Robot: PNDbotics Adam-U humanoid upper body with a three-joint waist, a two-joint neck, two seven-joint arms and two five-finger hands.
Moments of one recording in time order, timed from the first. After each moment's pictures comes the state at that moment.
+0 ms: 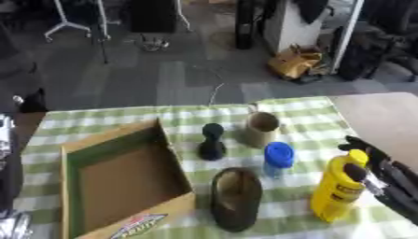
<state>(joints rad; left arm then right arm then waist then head) -0.44 0.18 -0.02 -1.98 -0.31 -0.17 0.28 -0.31 -0.84 0.34 -1.67 -0.19 -0.03 -0.34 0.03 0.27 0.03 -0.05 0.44</state>
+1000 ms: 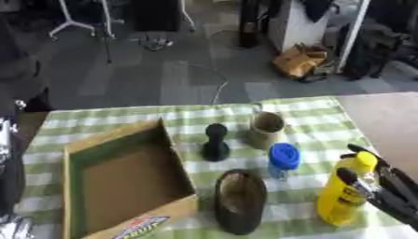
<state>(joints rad) -0.45 0.17 -0.02 -1.98 -0.29 -0.17 0.28 -0.32 -0.81 0.34 -1.61 -0.16 0.00 -0.33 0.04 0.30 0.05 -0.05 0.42</state>
